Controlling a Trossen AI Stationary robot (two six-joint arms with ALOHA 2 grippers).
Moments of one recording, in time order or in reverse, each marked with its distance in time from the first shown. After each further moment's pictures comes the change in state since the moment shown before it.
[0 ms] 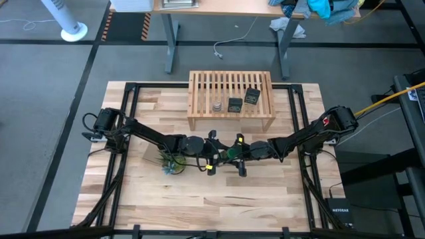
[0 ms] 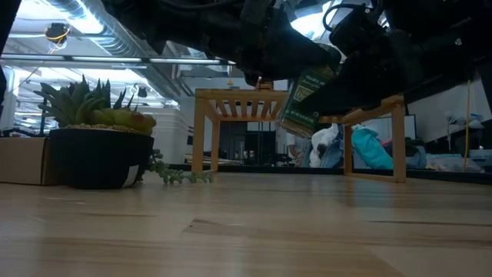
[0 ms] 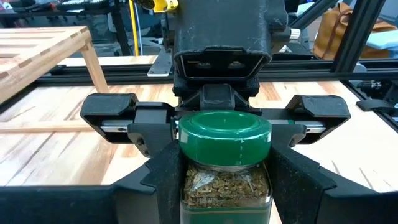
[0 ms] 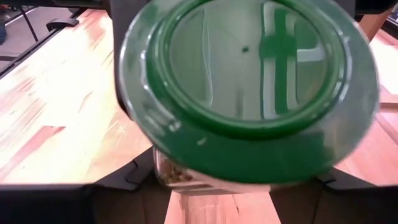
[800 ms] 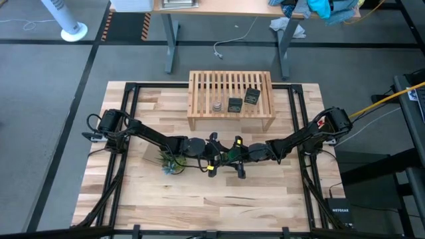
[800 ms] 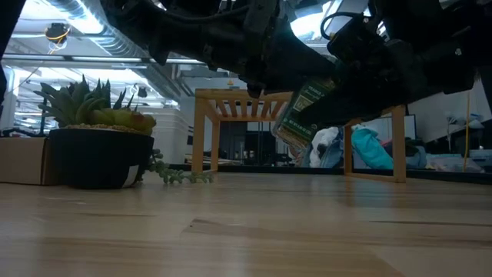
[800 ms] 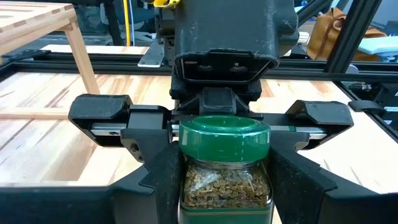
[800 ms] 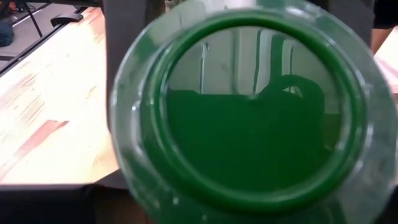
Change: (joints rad) left arm -0.001 0.052 -0.001 0.052 0.029 -0.059; right arm 0.000 0.075 -0.001 0.076 -0.009 0.018
